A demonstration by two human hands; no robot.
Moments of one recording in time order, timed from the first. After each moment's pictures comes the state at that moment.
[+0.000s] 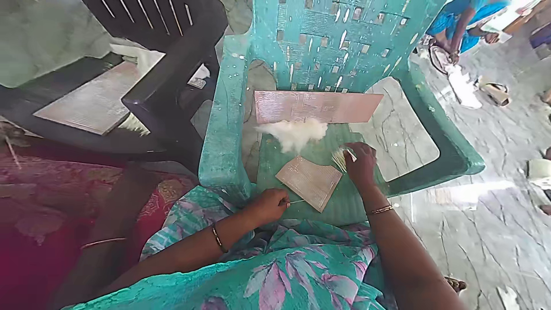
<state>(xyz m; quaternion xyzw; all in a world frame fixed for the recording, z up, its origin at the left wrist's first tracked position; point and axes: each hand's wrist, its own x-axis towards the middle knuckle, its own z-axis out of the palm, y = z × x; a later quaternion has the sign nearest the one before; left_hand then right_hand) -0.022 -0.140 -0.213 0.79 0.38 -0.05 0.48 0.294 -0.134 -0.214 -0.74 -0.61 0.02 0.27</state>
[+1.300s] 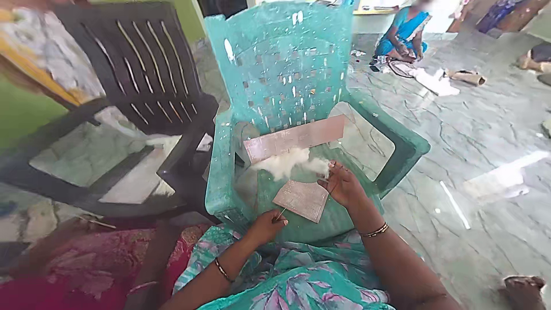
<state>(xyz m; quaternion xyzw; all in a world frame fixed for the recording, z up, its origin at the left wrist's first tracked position) -0.032 -0.150 -0.203 0.73 0.46 0.01 0.50 0.235 -0.191 -0.149 -0.35 -0.28 0.57 0.69</state>
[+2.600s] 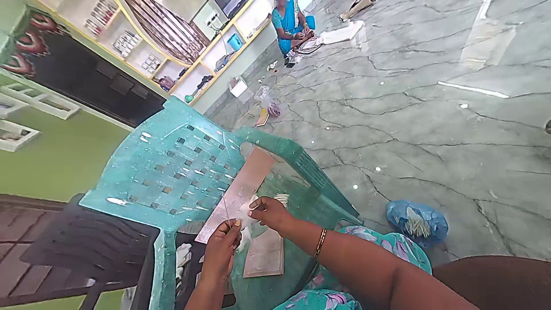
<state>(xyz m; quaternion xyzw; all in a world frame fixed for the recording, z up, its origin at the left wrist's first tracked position) 0.138 -0.136 -0.107 0.71 0.44 0.30 0.47 0.295 -0.201 -0.165 -0.41 -0.31 0.53 0.67</state>
